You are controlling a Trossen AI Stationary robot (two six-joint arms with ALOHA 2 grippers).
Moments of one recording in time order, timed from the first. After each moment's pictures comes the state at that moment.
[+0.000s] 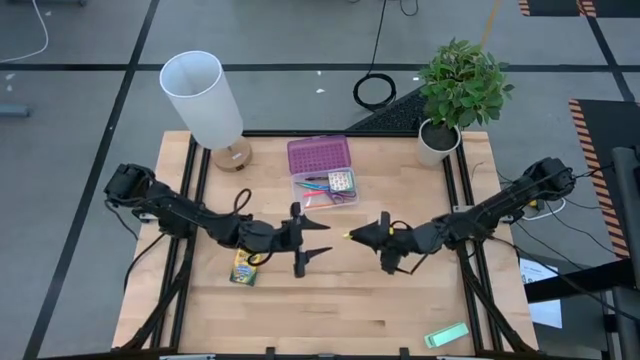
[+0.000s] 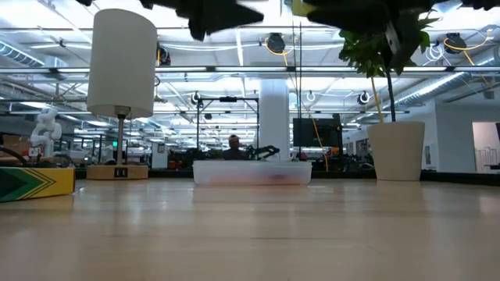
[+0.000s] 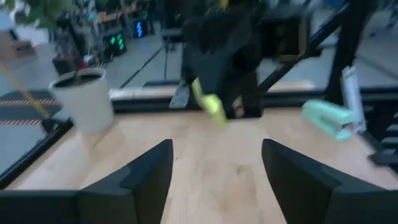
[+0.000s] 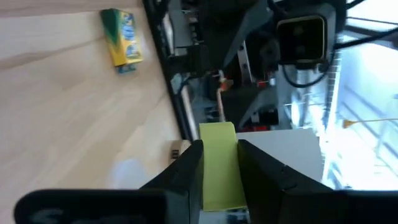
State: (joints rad) left arm -0.32 1.54 0.85 0.54 -0.40 0.03; right arm 0.42 1.26 0.59 0.50 0.53 -1.28
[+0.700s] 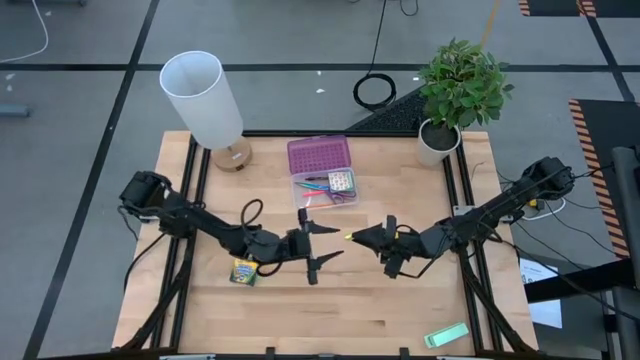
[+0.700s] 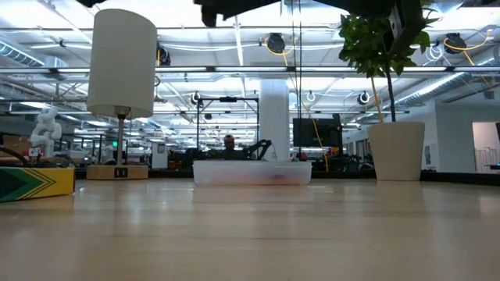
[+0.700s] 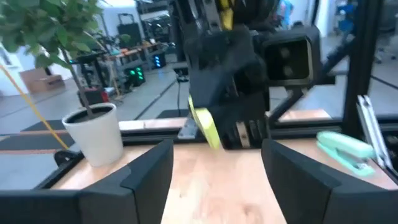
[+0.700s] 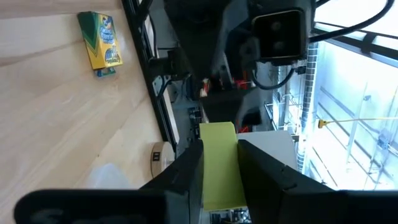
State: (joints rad) left arm -0.37 1.69 0.93 0.76 -0.51 0.14; right arm 0.48 1.26 0.59 0.58 0.61 -1.35
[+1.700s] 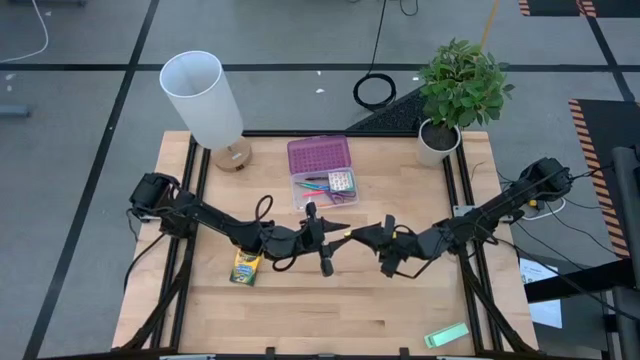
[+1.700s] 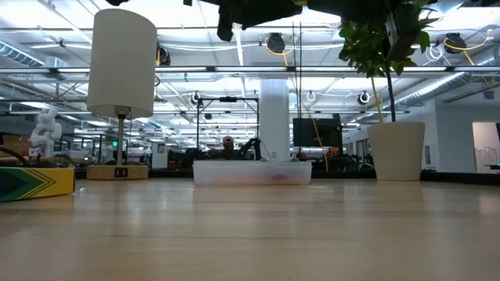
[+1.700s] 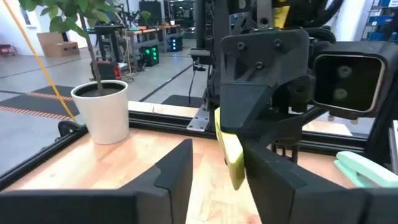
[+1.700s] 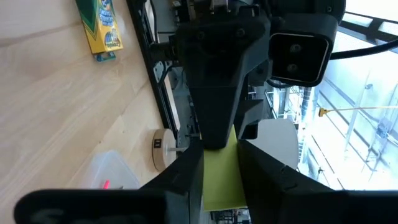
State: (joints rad) left arm -0.31 1.77 1.05 0.66 -0.55 -0.04; right arm 0.48 1.29 0.59 0.60 0.66 -1.35
